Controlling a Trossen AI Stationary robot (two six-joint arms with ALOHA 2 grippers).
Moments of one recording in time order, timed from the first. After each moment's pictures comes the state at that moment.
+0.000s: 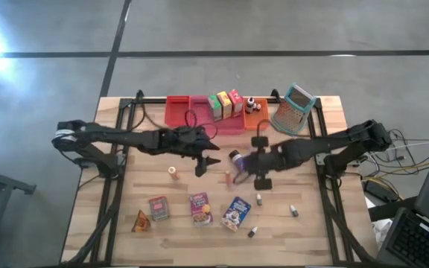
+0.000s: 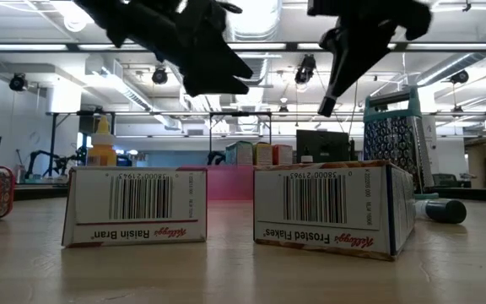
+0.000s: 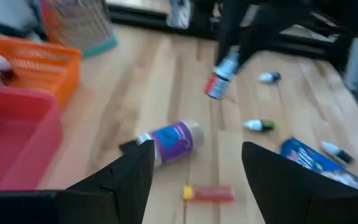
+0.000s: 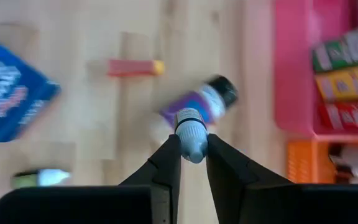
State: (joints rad) left arm 0.07 1.42 0.90 0.11 0.03 -0.12; right arm 0.17 1.50 1.23 -0.89 0.31 0.05
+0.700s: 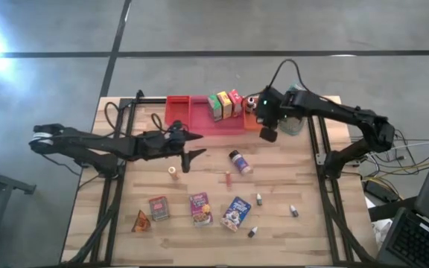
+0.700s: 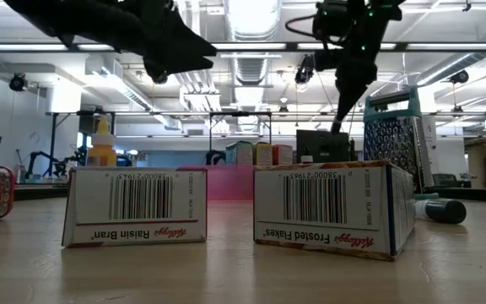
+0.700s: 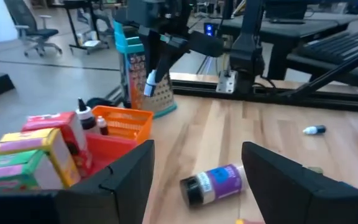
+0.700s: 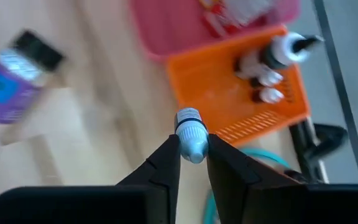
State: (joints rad) left arm 0.02 1.14 0.60 0.40 -0.25 -0.02; right arm -0.48 1.44 1.23 -0.95 0.12 -0.20
